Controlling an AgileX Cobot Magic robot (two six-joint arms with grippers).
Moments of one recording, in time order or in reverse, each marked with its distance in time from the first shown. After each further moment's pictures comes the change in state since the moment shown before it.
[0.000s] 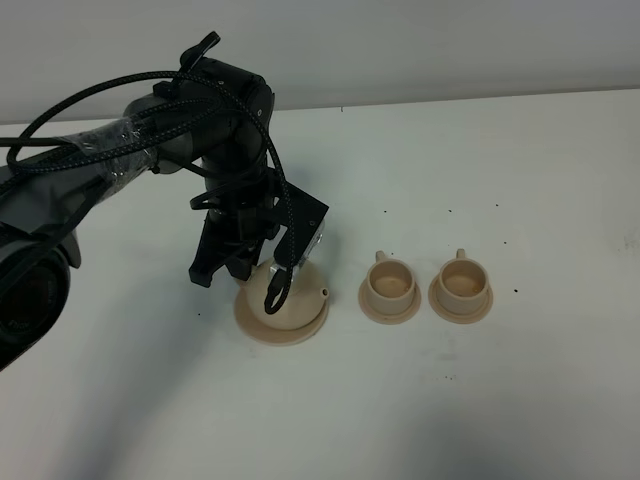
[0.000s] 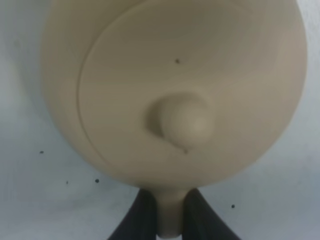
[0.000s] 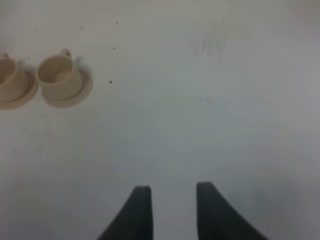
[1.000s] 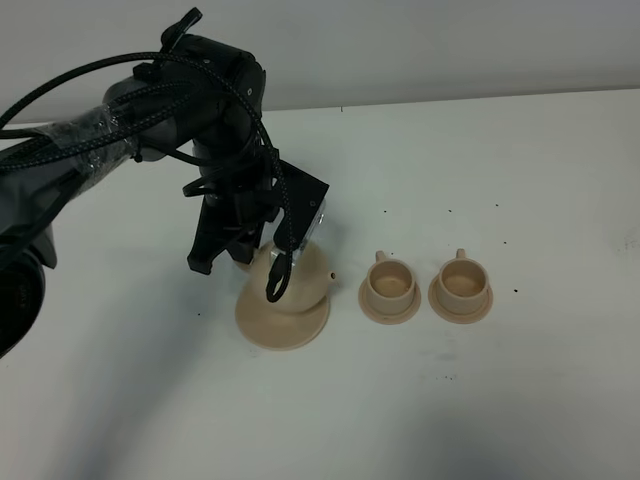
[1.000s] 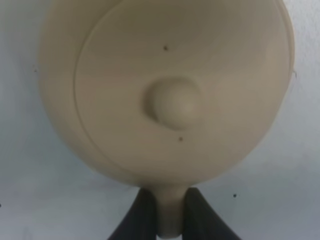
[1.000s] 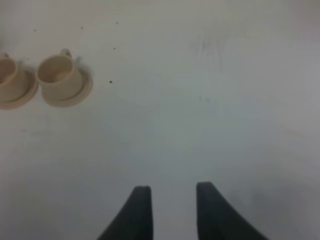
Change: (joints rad) left arm -0.002 -0.071 0.000 -0.011 0.000 -0.023; right arm 0.000 0.000 0.000 0.000 0.000 0.000
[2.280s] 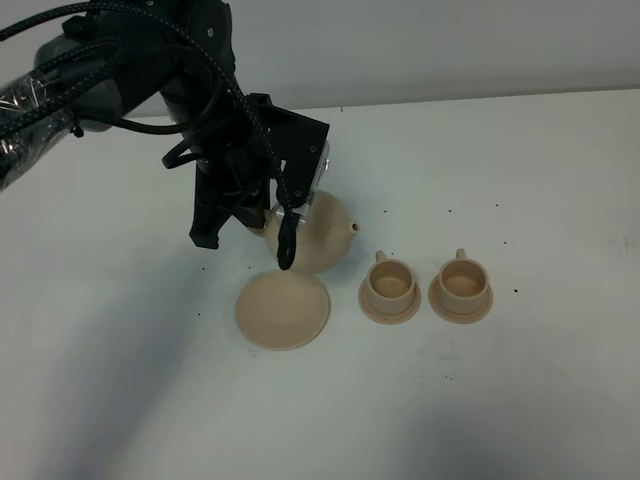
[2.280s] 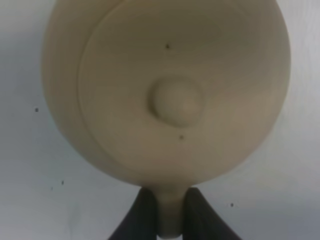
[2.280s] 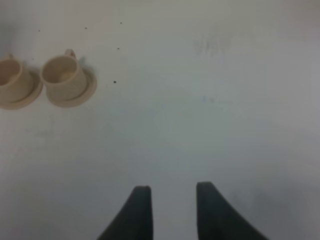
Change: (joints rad) left arm -0.010 -0.151 0.000 -0.108 -0.003 -0.081; right arm 0.000 0.000 0.000 0.011 0.000 0.000
